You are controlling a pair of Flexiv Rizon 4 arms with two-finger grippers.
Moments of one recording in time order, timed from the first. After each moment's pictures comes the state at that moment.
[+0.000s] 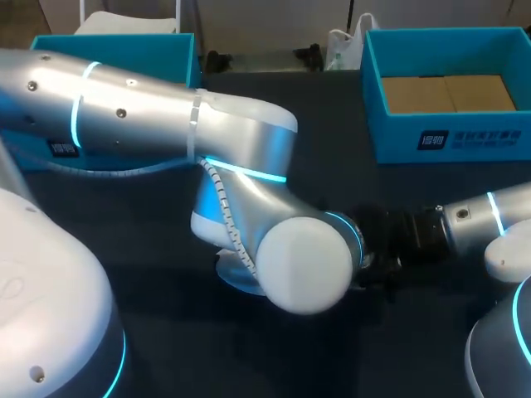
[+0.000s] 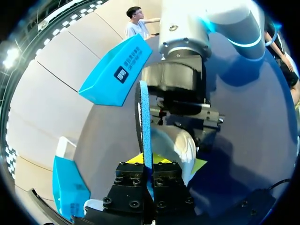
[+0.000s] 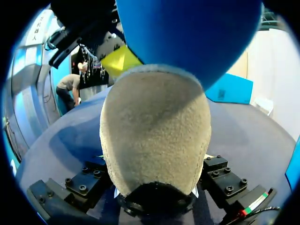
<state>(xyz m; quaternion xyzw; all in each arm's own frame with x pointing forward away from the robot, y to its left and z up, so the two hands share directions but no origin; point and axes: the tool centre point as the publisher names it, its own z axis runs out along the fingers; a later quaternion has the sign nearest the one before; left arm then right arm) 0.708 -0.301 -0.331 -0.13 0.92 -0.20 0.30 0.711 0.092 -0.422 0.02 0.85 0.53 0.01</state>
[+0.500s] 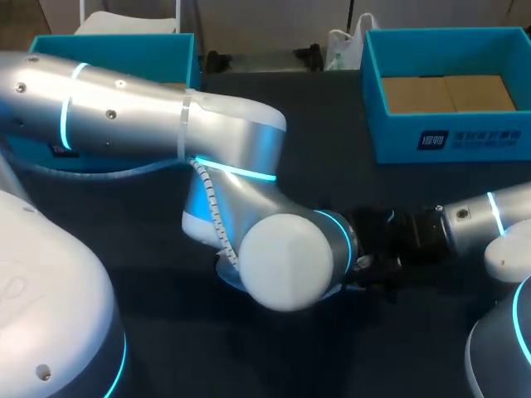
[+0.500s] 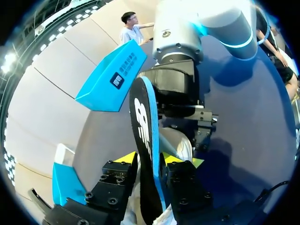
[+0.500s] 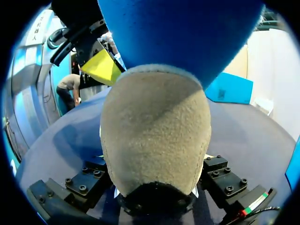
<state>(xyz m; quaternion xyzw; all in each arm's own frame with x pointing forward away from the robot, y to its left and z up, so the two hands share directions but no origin) 0.704 -0.301 -0.330 -0.10 0.93 -0.21 0.30 0.711 0.092 -0.422 0.02 0.85 0.53 0.01</state>
